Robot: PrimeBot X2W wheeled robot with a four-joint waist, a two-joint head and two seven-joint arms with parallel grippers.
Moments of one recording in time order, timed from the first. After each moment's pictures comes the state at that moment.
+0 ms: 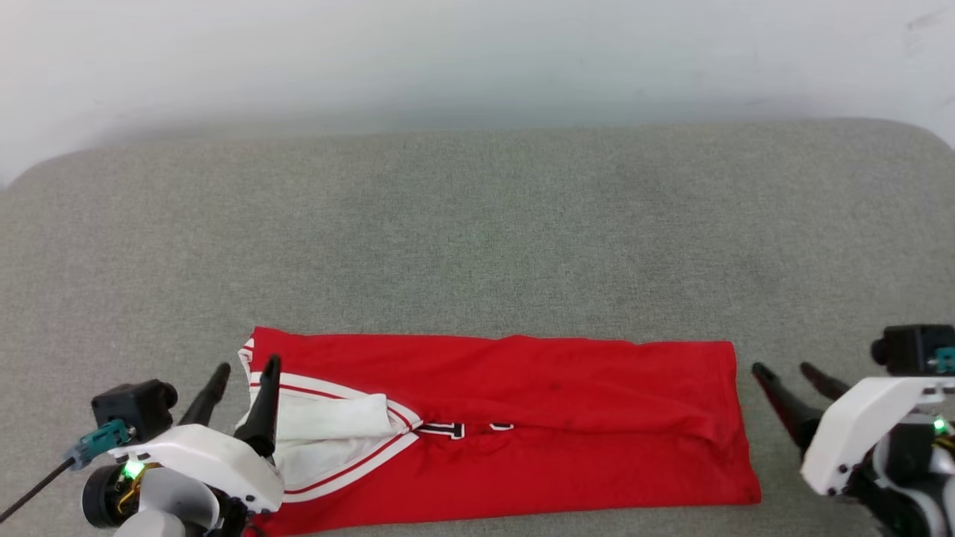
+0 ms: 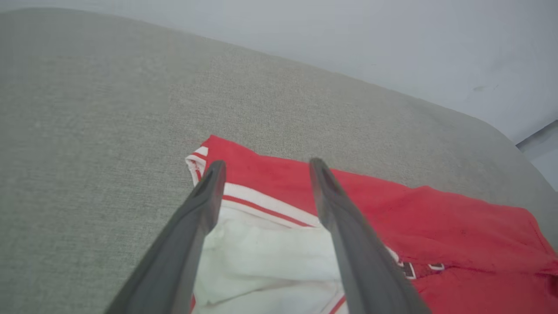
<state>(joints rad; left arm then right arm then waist) -0.11 0.49 -0.36 0.12 -0.87 0.15 -0.07 -0.11 -0.23 -0.02 0.07 0.49 0.13 0.51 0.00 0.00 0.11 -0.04</state>
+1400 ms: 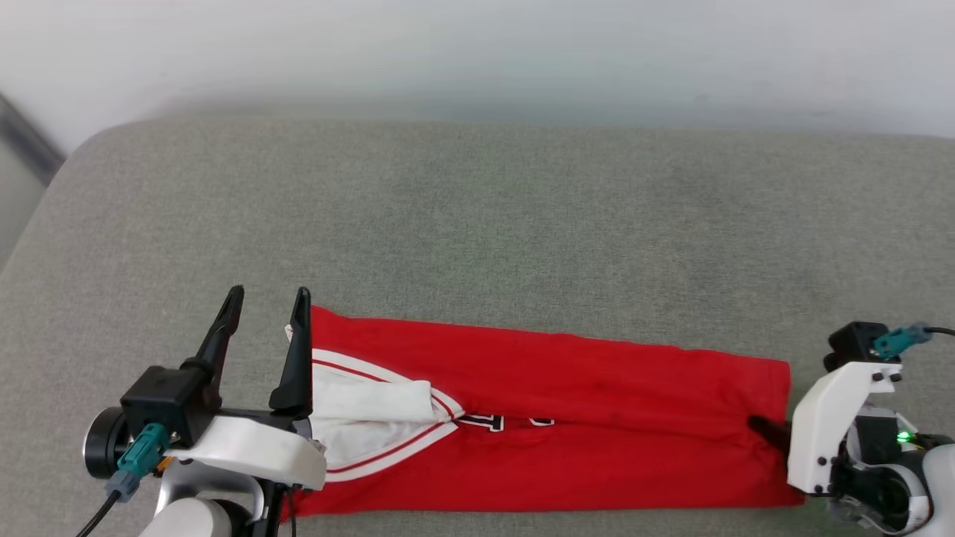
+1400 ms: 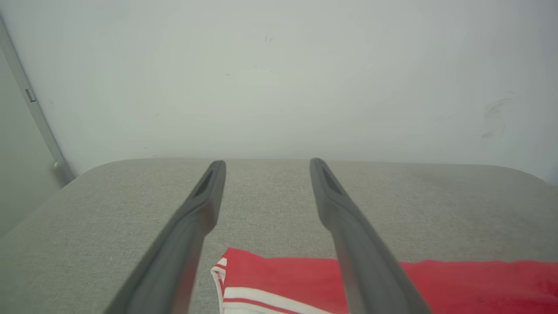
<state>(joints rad) -0.14 0.50 -0.44 -0.16 -0.58 0.34 -0.18 -0.22 -0.24 0.01 0.27 0.53 0.13 0.82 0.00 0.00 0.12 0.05</state>
